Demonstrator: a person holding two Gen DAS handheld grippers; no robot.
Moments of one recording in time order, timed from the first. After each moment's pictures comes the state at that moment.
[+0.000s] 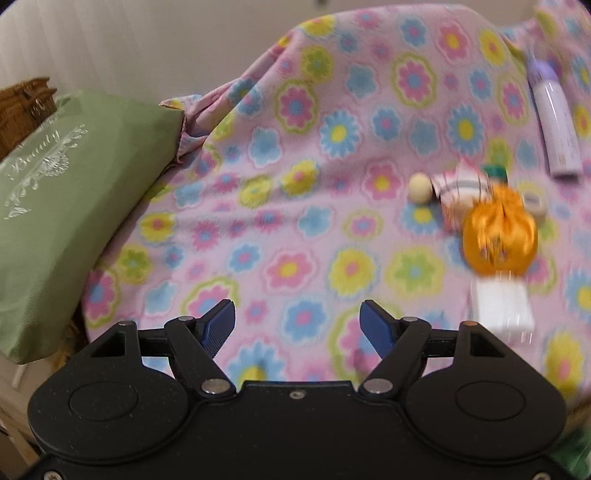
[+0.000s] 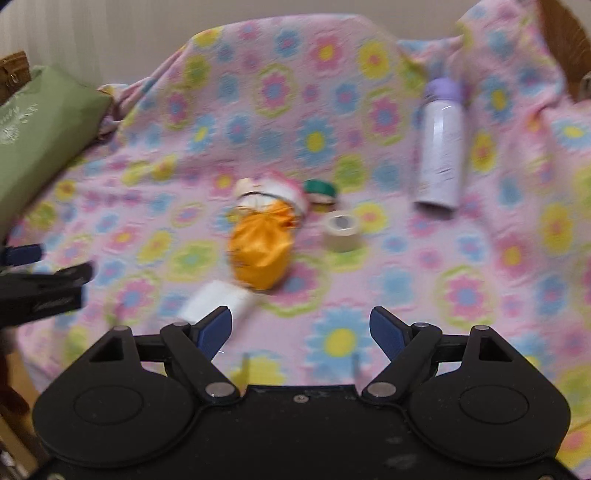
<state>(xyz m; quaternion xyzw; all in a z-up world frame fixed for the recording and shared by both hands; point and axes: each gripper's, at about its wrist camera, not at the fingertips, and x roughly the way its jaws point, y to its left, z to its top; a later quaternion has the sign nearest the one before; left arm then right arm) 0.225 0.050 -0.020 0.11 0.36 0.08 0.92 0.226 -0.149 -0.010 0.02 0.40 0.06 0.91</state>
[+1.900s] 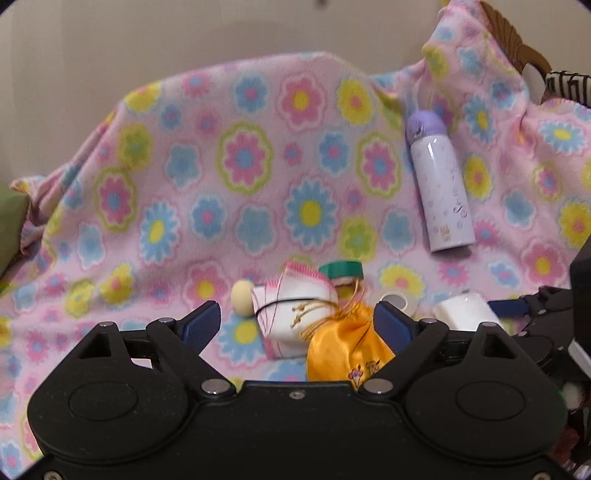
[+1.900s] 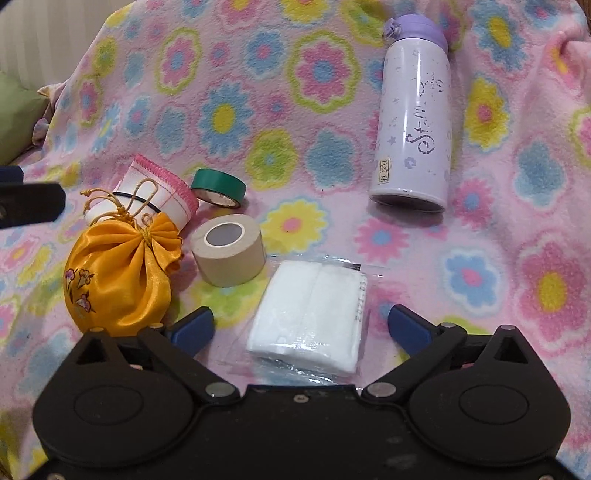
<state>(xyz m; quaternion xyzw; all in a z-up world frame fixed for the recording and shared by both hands) 0.285 -0.062 -0.030 0.10 0.28 -0.10 0.95 0.332 -0.231 -0.121 0.02 0.37 0.05 0.93</state>
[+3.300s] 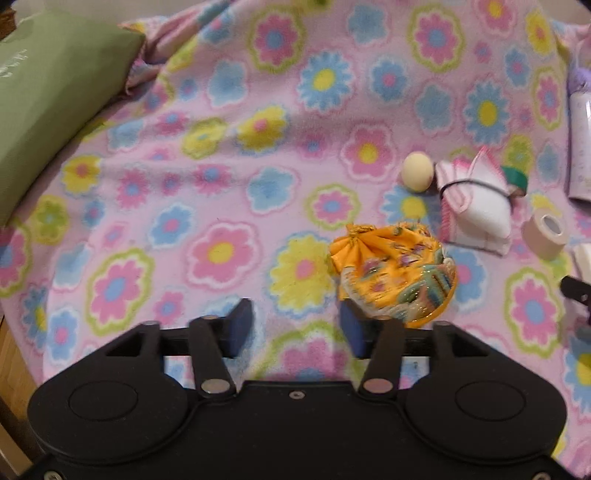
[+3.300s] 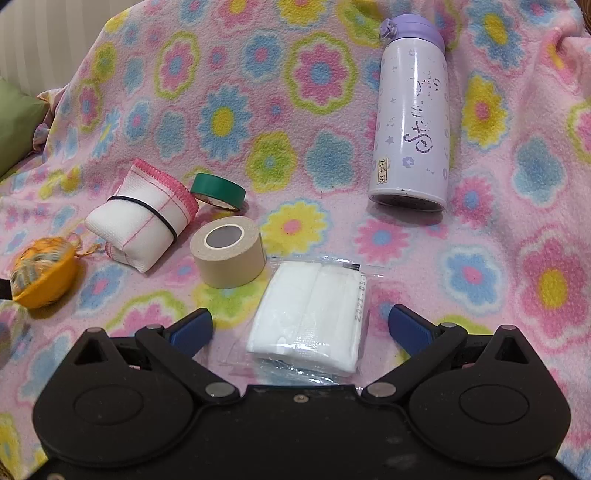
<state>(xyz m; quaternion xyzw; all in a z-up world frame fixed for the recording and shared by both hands) 0.286 0.040 -0.061 0.02 0.43 0.07 0.90 0.330 -0.231 -0.120 0.03 0.36 0.04 0.93</state>
